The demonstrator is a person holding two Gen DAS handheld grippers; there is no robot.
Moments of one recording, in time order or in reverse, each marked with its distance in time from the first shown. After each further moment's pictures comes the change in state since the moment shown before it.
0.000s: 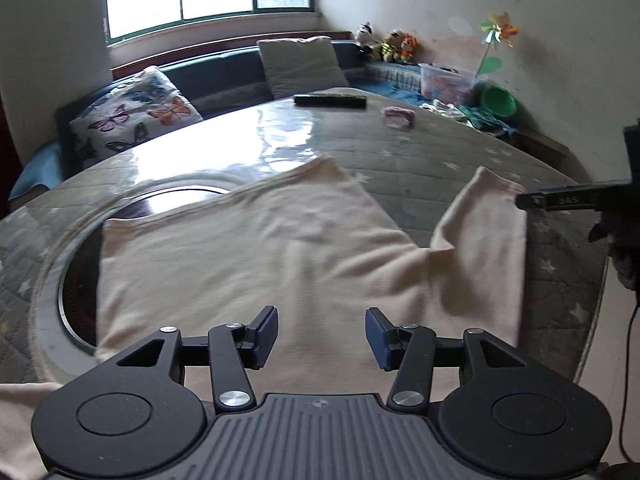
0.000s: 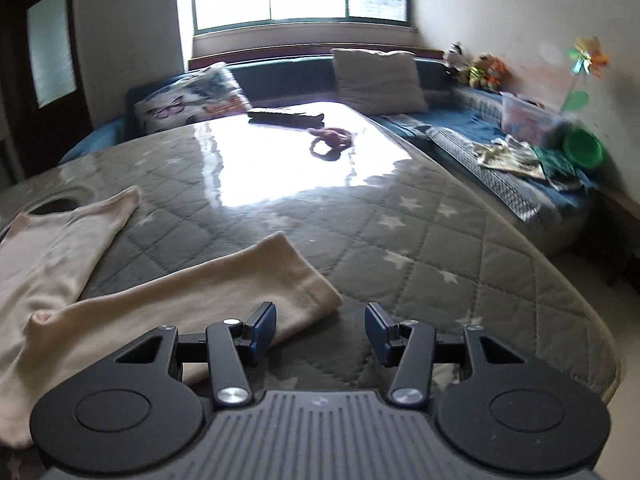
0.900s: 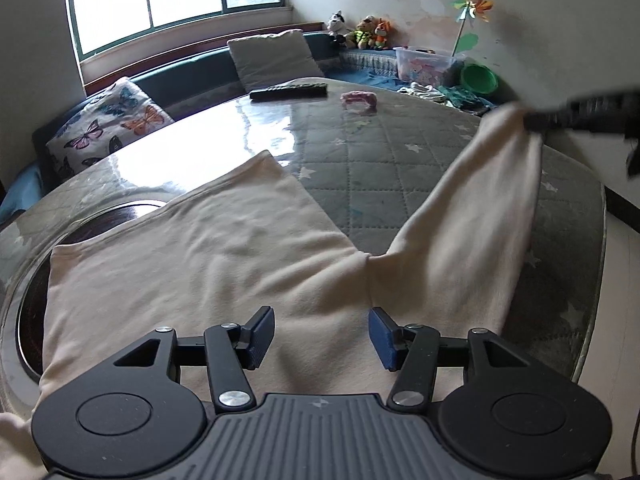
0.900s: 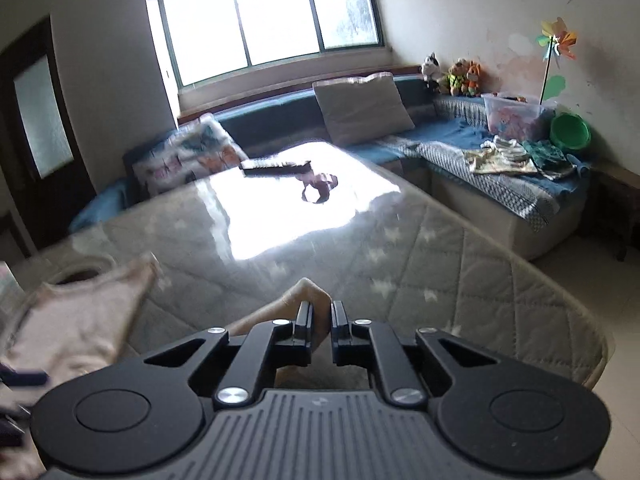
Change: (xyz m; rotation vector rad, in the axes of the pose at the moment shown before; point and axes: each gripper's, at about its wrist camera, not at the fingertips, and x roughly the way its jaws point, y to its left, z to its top) left arm 0.032 -0.046 0.004 0.087 0.016 -0.010; right arm -0.062 -0.021 0.016 0.148 -0.137 0.065
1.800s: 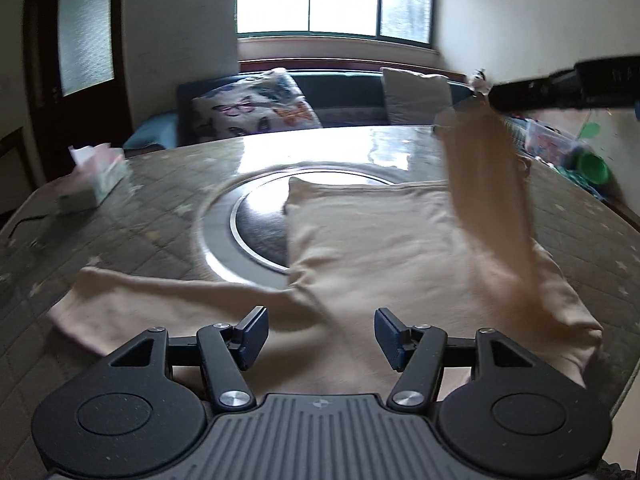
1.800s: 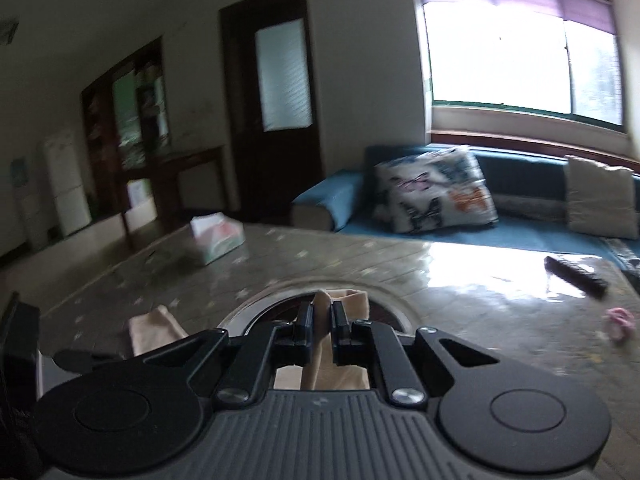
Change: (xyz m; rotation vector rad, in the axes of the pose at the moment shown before) left arm -0.112 0.136 -0.095 -0.341 -0.102 0.271; right arm -0.006 0.277 0.019 -0.474 0.038 0.593
